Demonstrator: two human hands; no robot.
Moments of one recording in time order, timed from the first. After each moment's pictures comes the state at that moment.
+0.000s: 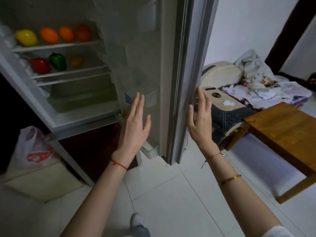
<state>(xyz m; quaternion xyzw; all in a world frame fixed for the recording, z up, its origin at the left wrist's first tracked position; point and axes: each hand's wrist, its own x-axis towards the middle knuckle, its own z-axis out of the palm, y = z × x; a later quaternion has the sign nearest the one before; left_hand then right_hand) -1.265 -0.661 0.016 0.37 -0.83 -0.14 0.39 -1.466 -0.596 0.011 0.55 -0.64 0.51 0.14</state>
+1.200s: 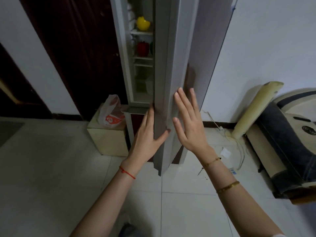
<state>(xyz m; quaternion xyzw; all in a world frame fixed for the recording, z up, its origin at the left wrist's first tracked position) -1.083 -0.656 -0.014 0.58 -0.69 -0.17 0.40 -1.241 -0.692 0.006 0.82 -0.38 0.43 0.05</state>
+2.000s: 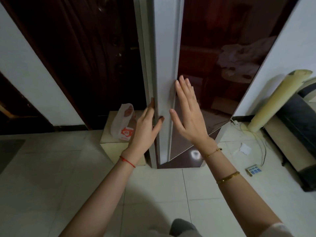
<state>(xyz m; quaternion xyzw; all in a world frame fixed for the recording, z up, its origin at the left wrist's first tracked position) -0.877 -0.835 -0.023 0.52 -0.73 -0.14 0.41 -1.041 -0.844 0.008 0.80 -0.41 0.44 0.02</state>
